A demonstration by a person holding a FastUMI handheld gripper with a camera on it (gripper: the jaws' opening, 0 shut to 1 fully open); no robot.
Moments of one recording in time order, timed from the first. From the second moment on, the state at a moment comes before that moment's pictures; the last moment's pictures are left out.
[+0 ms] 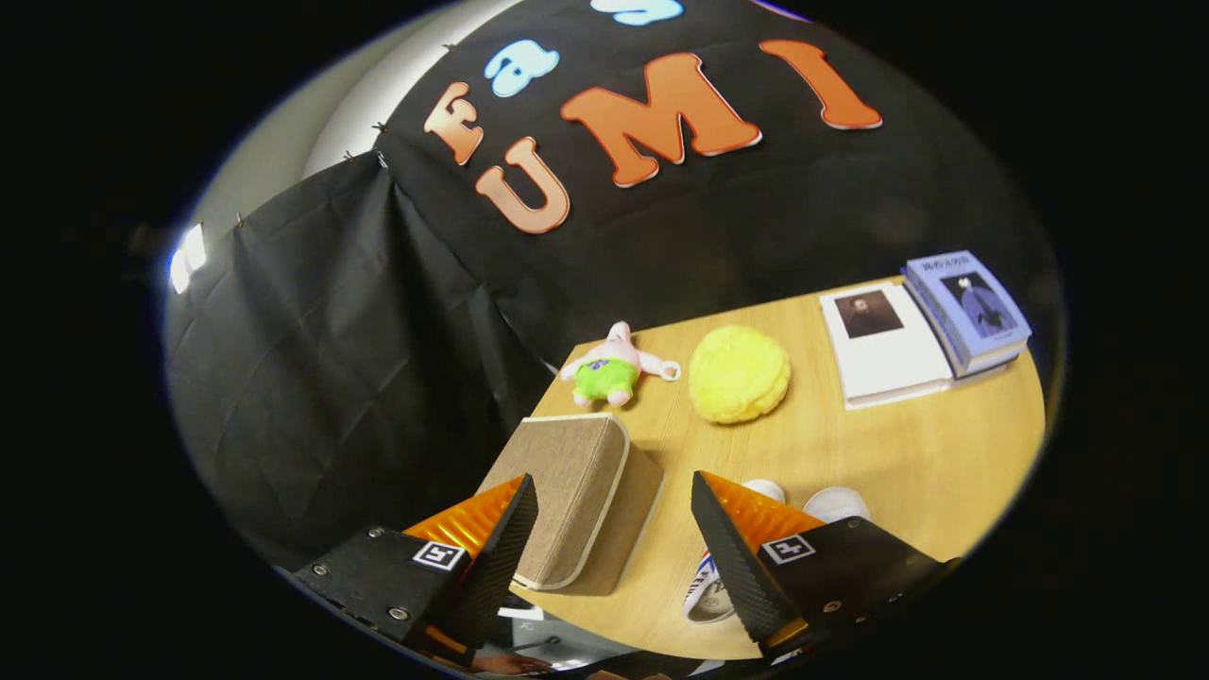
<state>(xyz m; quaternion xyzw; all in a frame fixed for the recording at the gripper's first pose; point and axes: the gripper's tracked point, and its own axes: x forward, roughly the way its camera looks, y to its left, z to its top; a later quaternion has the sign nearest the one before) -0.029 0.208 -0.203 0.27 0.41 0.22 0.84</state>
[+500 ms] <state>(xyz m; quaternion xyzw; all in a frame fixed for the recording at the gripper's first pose) -0.048 0.295 -0.268 0.37 0.53 0.26 0.72</state>
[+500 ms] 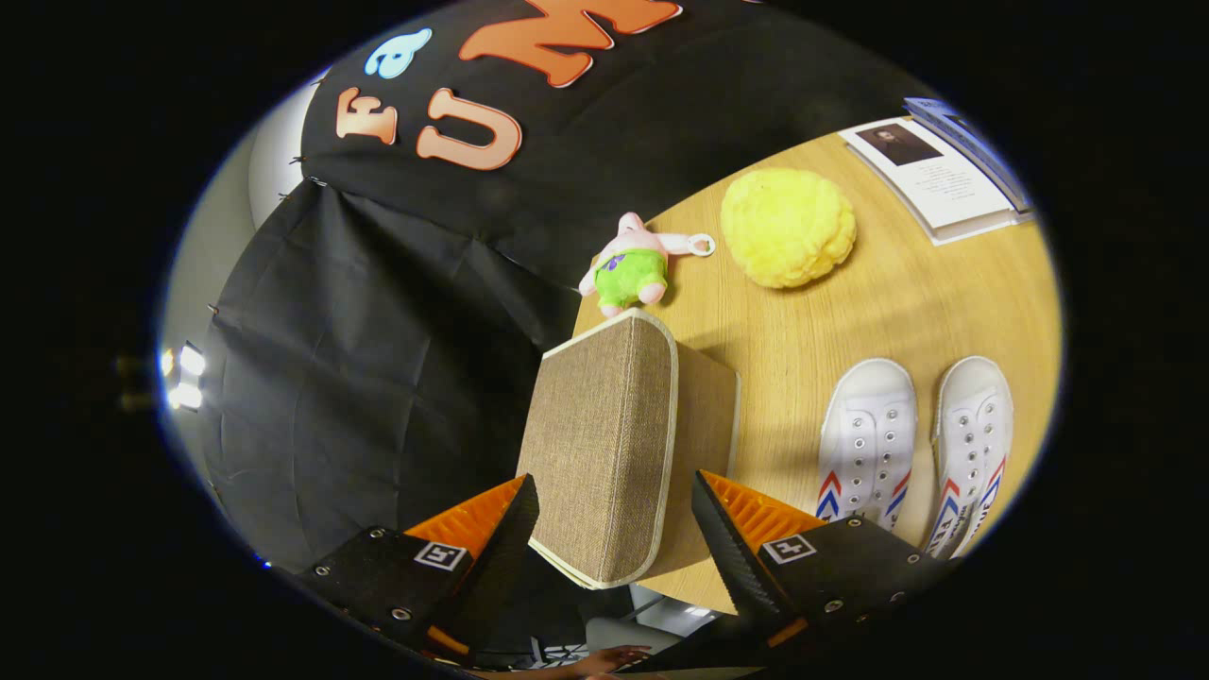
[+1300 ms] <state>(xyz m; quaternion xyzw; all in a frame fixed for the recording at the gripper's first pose) -0.056 0.358 -0.318 0.41 0.54 0.30 0.67</state>
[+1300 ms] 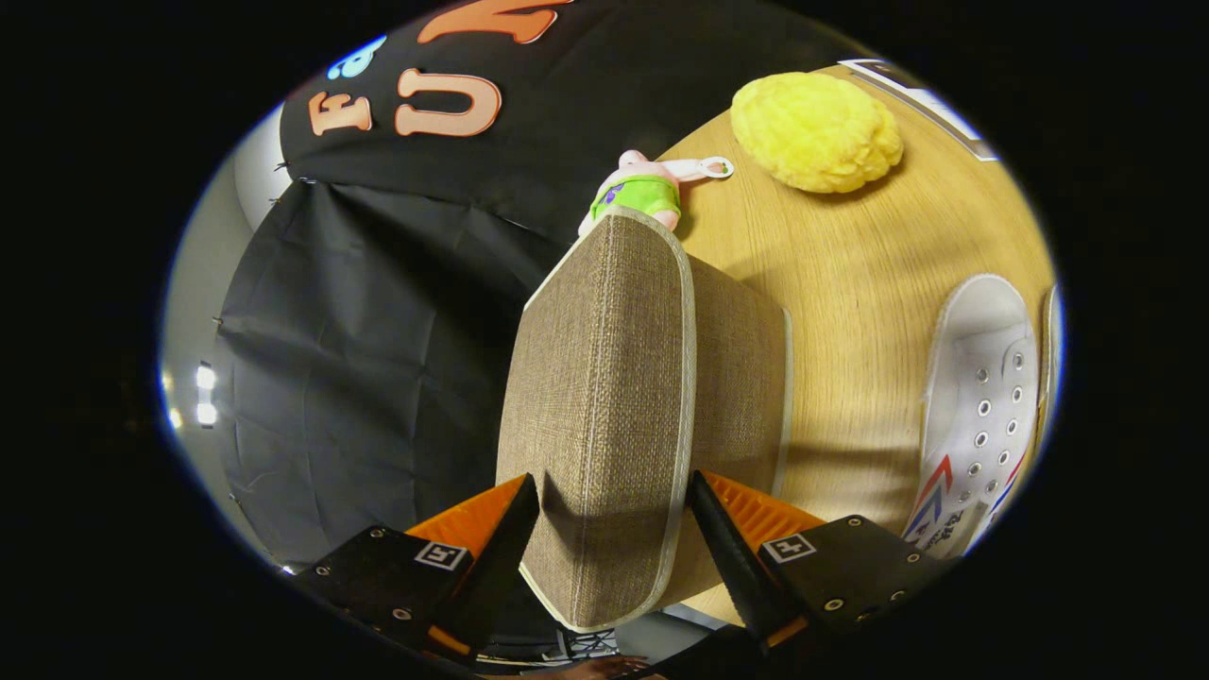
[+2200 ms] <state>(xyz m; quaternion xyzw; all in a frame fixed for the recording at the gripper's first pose) -0.036 0.343 -0.191 0.56 0.44 0.39 0.58</state>
